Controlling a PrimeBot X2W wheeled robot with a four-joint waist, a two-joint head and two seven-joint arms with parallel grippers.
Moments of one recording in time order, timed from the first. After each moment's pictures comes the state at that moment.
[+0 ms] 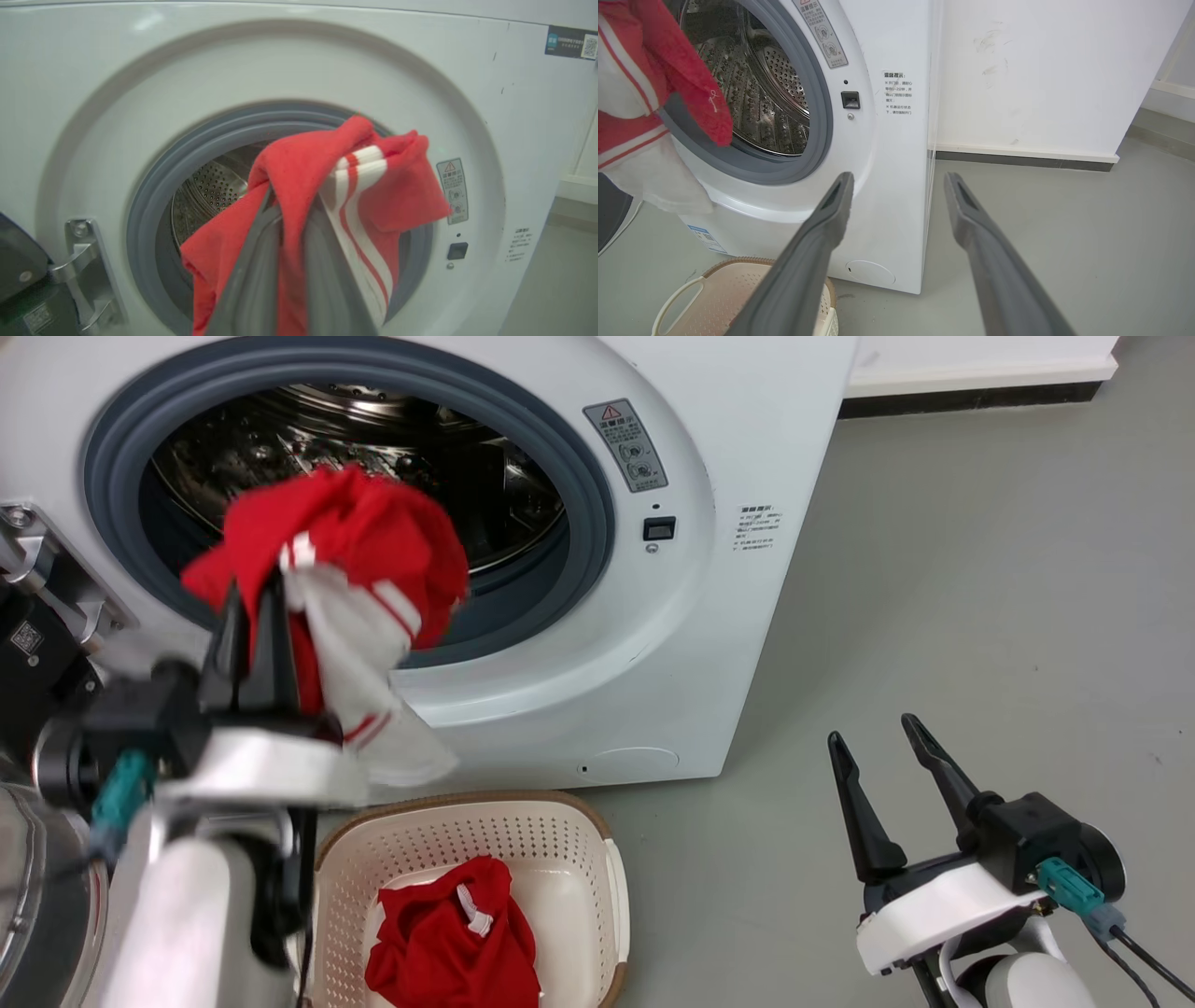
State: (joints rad) left arm -0.36 0.23 -0.08 0.00 -0.24 0.06 -0.14; right arm -0.08 -0.05 0.13 0.06 0.08 0.13 -0.13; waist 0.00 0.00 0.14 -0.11
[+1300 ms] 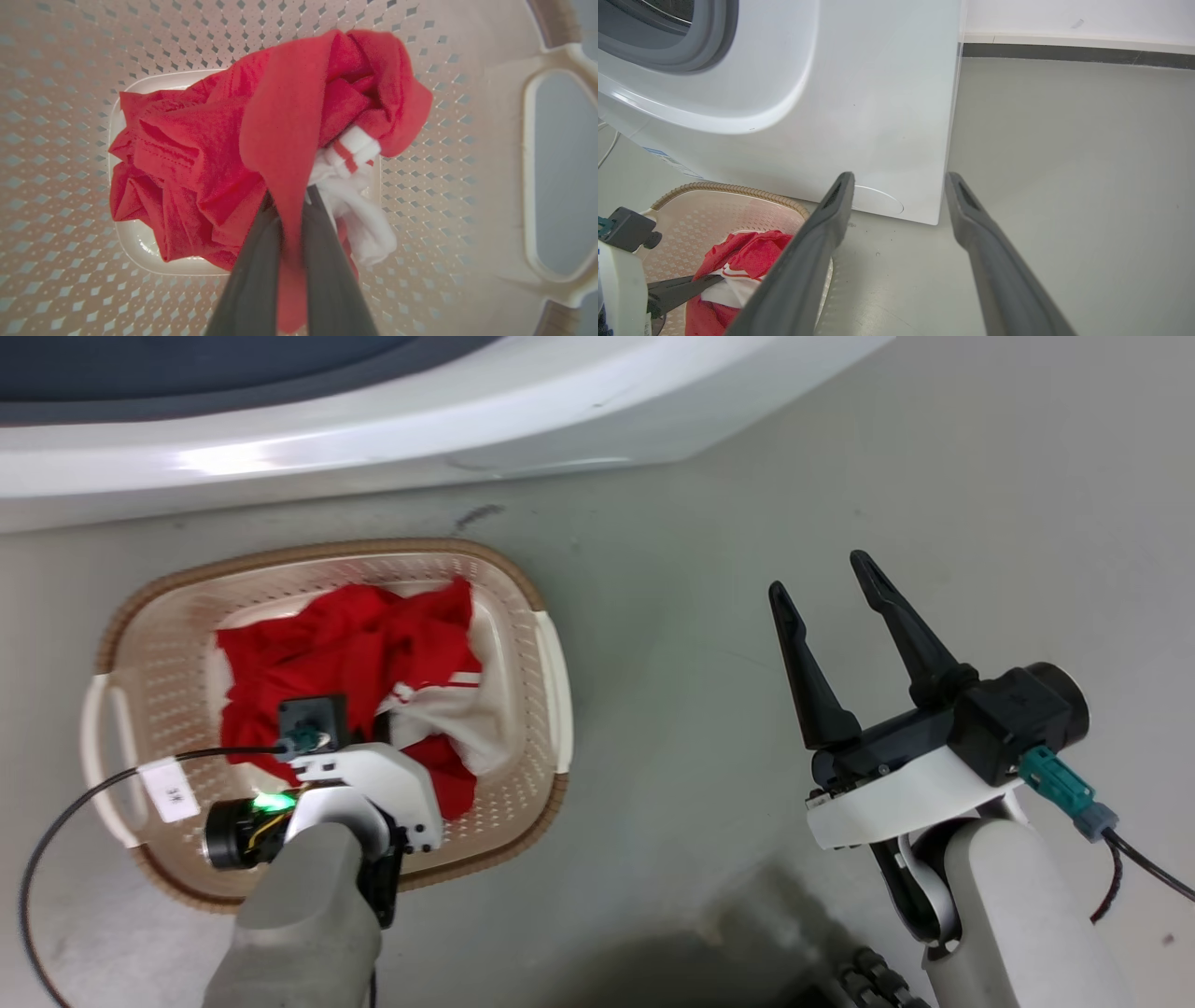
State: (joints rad) left arm -0.68 0.10 -0.19 1.13 -0.34 0.04 -0.26; right arm -0.34 -0.05 0.24 0.08 0.11 0.13 -0.21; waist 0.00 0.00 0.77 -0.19
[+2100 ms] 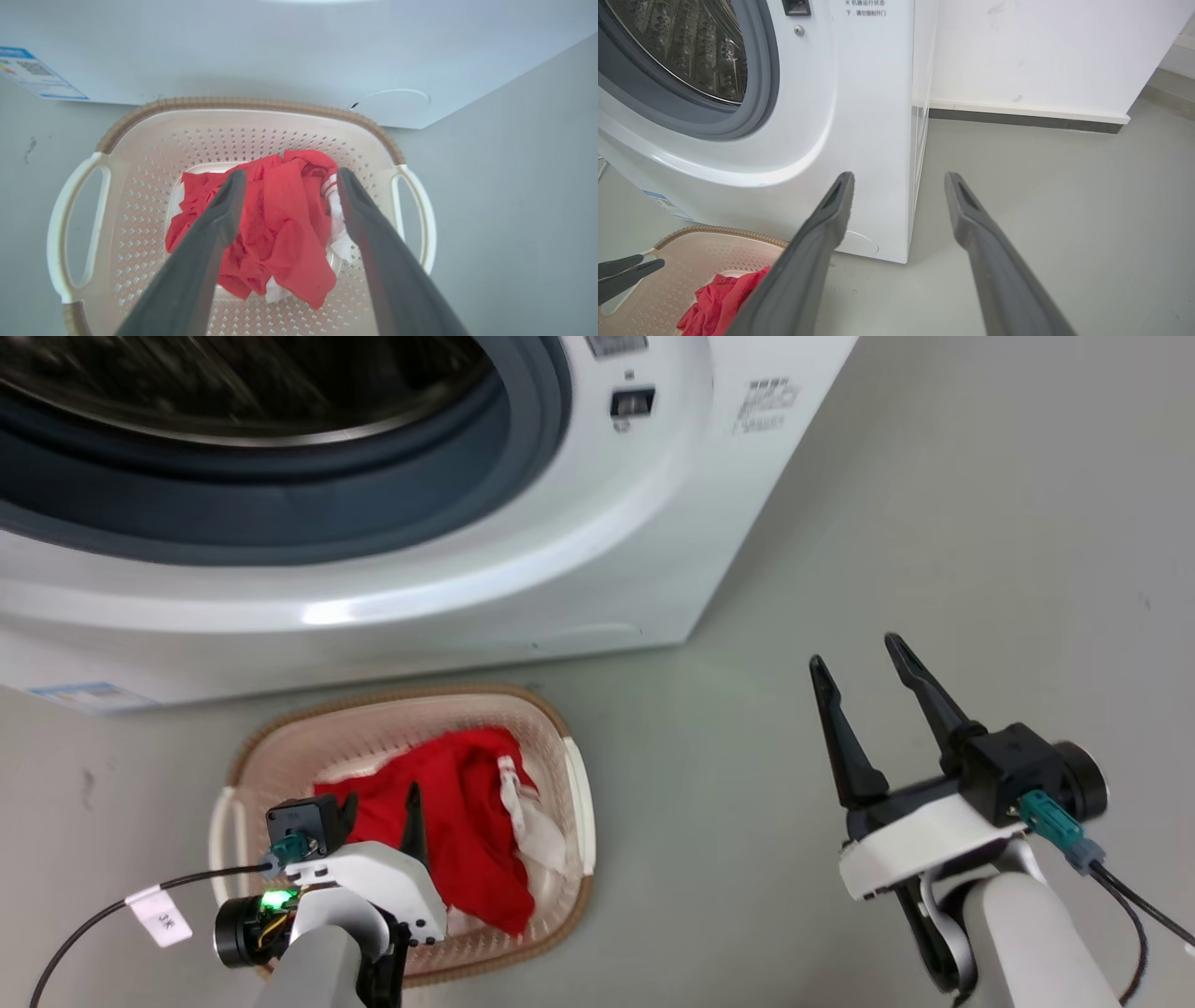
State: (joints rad) left arm -0.42 0.08 -0.08 0.90 -0.32 -0.02 -0.26; right arm -0.26 -0.05 0.16 0.19 0.06 0.13 -0.22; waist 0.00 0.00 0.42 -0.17
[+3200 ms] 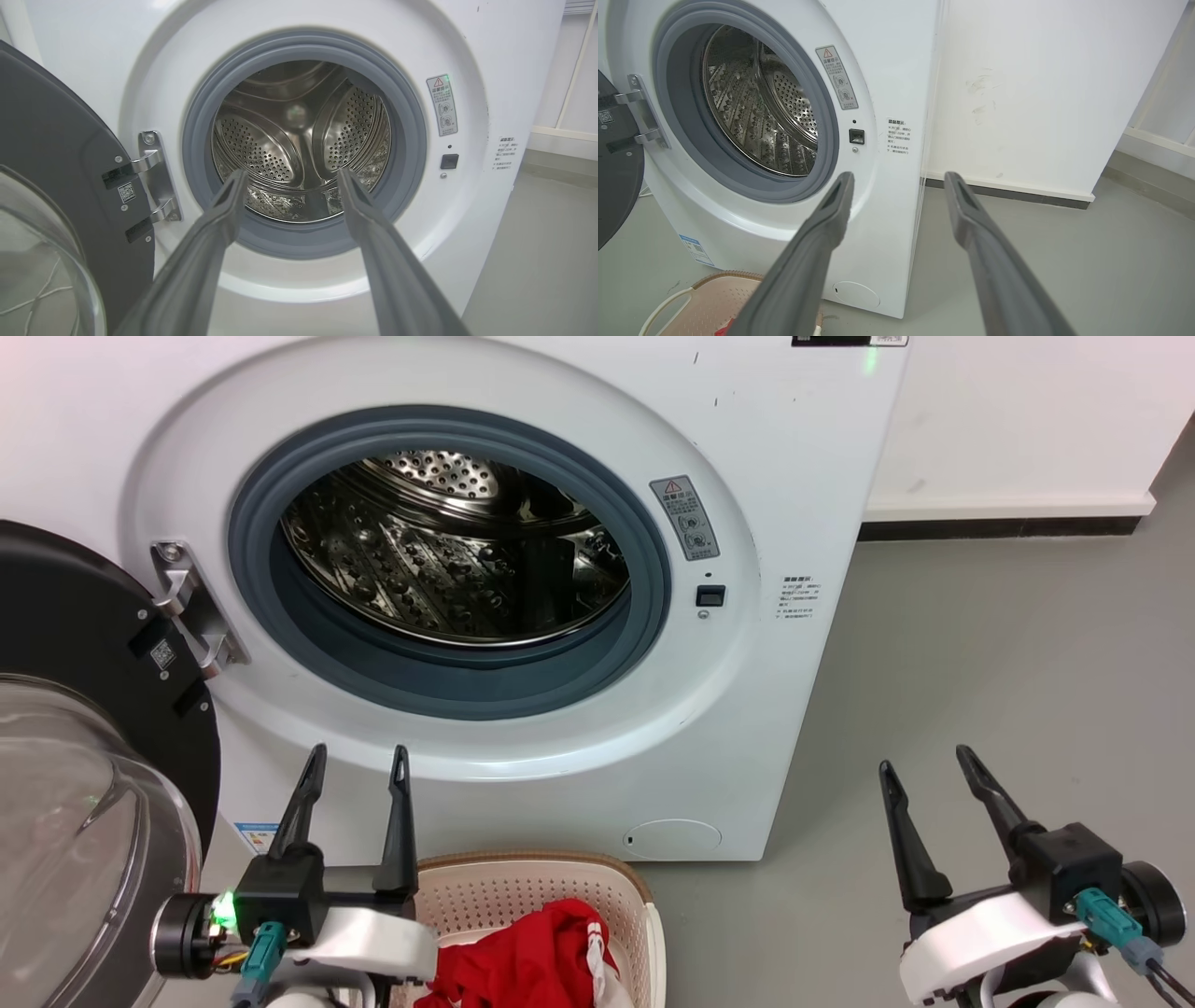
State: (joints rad) left arm -0.05 0.09 -0.07 0.07 -0.07 0.03 -0.26; right arm 0.01 -0.05 0.04 -0.03 0.01 0.13 -0.07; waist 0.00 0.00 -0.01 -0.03
